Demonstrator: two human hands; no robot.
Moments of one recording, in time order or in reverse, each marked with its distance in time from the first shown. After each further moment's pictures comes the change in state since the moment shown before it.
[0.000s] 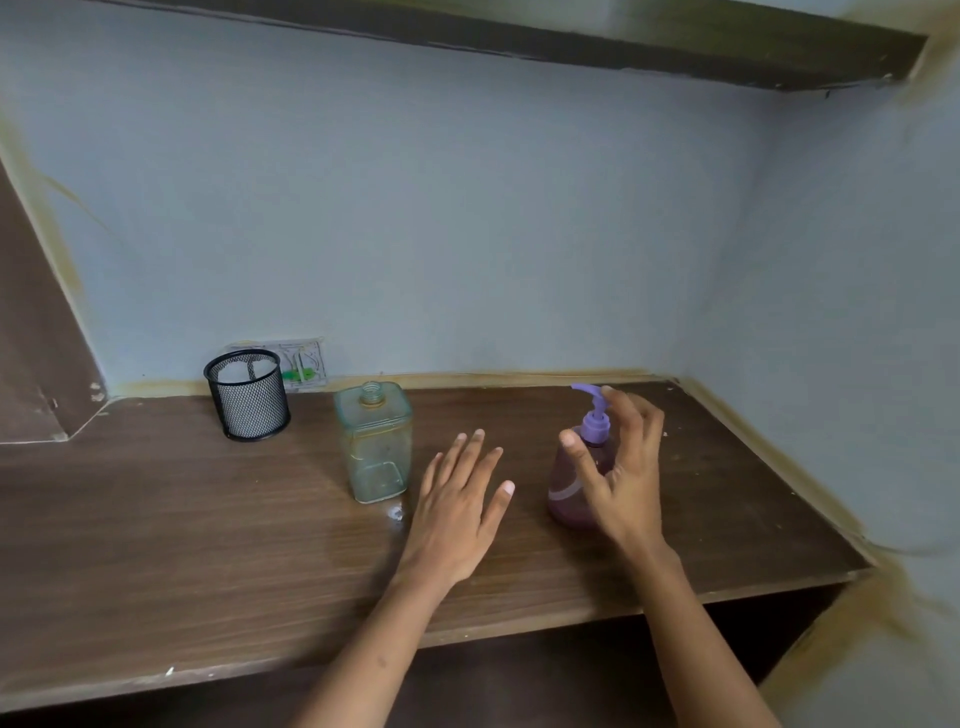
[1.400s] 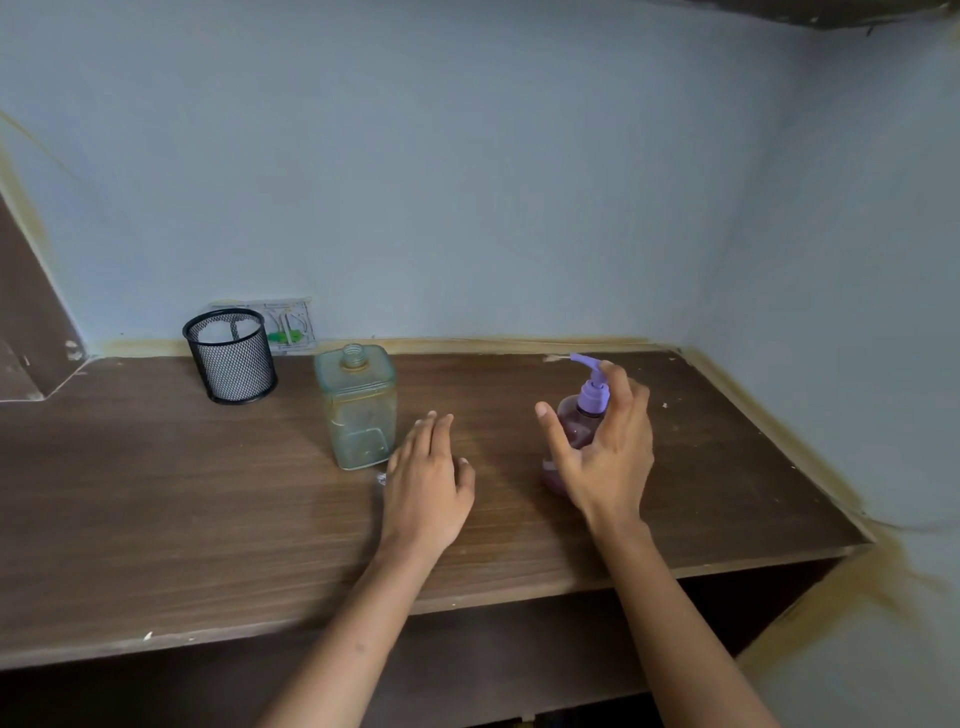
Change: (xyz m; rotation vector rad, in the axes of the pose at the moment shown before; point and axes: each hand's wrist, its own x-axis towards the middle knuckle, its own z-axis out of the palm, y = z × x) left_hand -0.004 -0.006 0.006 -0.019 0.120 -0.248; right_hand -0.006 -0.004 0.016 -0.285 0.107 0.005
